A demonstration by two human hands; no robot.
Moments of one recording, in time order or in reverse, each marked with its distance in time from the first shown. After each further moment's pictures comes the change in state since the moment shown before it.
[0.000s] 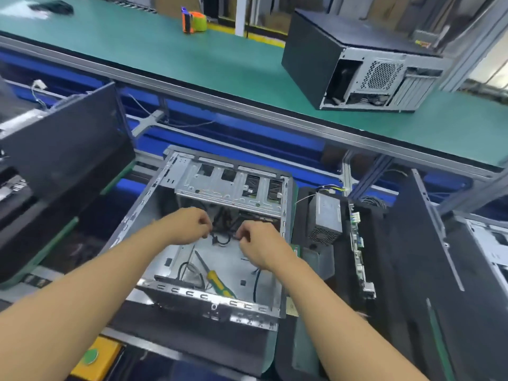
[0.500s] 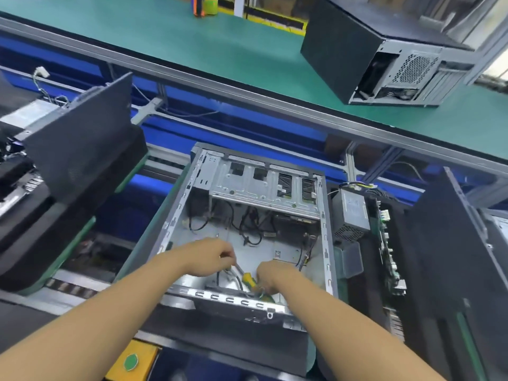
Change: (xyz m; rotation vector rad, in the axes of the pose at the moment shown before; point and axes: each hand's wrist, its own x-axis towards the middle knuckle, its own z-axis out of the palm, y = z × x) left_hand -0.015 -0.069 0.011 0.114 -0.303 0.230; right_hand 0.046 0.000 0.110 -0.559 -0.576 0.221
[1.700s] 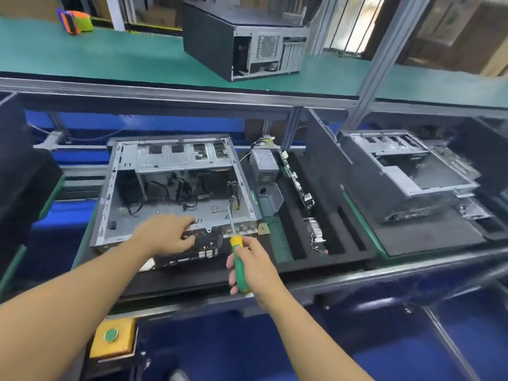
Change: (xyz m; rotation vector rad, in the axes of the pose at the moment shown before) left_hand -0.038 0.042 0.064 0.646 0.361 0.300; right_hand -0.224 -0.046 0.136 1.903 0.634 -0.117
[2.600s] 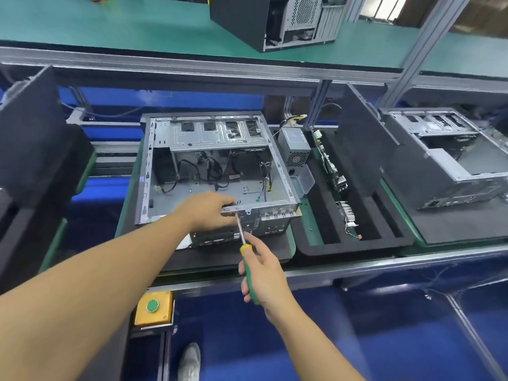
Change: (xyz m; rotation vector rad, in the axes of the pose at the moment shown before) left_hand 0.008 -0.014 0.011 -0.220 0.020 0.054; right_hand -0.008 0.048 0.066 -0.023 0.055 0.043
